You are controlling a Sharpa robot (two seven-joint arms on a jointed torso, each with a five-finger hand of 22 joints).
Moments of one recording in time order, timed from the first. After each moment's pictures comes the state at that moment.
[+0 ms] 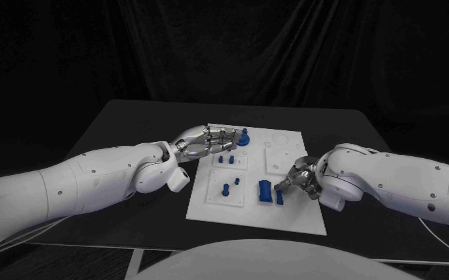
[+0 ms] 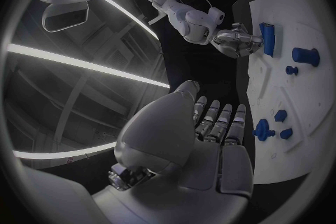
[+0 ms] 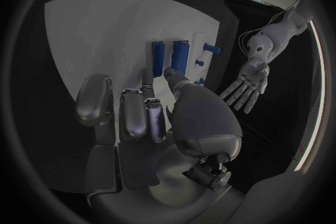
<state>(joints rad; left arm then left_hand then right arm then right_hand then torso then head) 1.04 -0.72 -0.21 1.32 -0.36 0.21 0.56 1.65 0.19 0.02 0.19 0.57 0.39 0.15 0.08 0.05 0.15 0.25 0.42 0.05 0.15 0.27 0.22 0.04 0.10 0.13 0.30 0.08 0.17 1.07 -0.82 -0.21 1.53 -0.79 -0.05 -0.63 1.07 -0.02 0.19 0.06 0.18 0.90 0.05 0.43 0.61 1.46 -0.02 1.57 1.31 1.47 -0.09 1.36 1.14 0.09 1.47 0.02 1.08 1.31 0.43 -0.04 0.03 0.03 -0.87</state>
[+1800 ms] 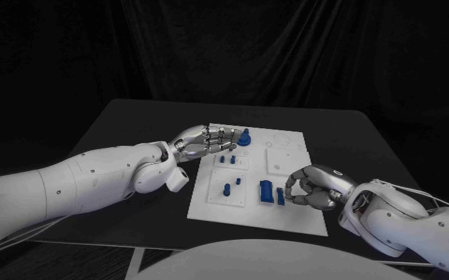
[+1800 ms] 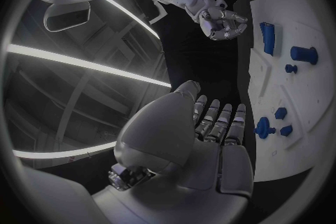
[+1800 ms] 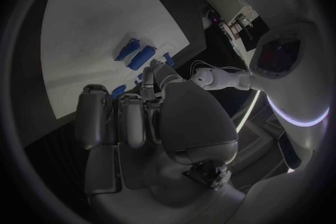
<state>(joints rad) 1.03 -0.74 -0.21 1.33 -0.36 0.21 0.58 1.65 0.19 0.05 0.18 0.59 0.41 0.15 0.09 0.05 0.16 0.25 0.42 0.05 0.15 0.27 0.23 0.04 0.10 0.14 0.30 0.09 0.19 0.91 -1.08 -0.21 1.77 -1.40 -0.45 0.01 1.34 -0.02 0.12 0.01 0.35 0.90 0.05 0.49 0.55 1.47 -0.03 1.57 1.31 1.47 -0.09 1.47 1.31 0.05 1.47 0.02 1.35 1.31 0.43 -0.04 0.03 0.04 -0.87</state>
